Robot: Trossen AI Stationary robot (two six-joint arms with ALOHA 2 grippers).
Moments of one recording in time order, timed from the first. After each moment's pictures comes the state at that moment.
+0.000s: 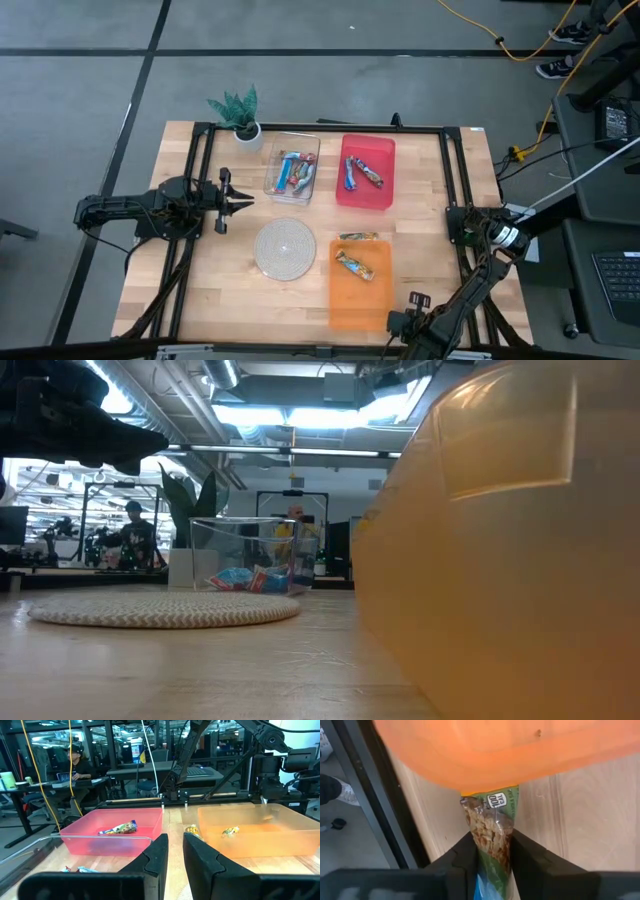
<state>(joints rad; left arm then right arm) 0.10 0.01 0.01 0.03 0.04 0.07 0.99 2.04 1.38 -0.86 0.04 1.25</state>
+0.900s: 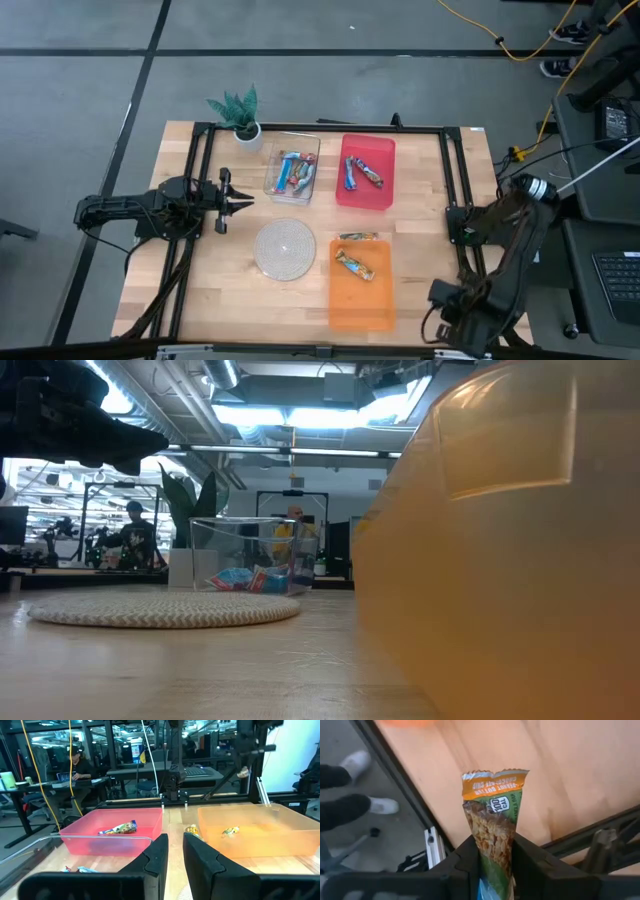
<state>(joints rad) 0.10 0.01 0.01 0.03 0.04 0.07 1.09 1.60 1.37 -1.26 0.04 1.59</state>
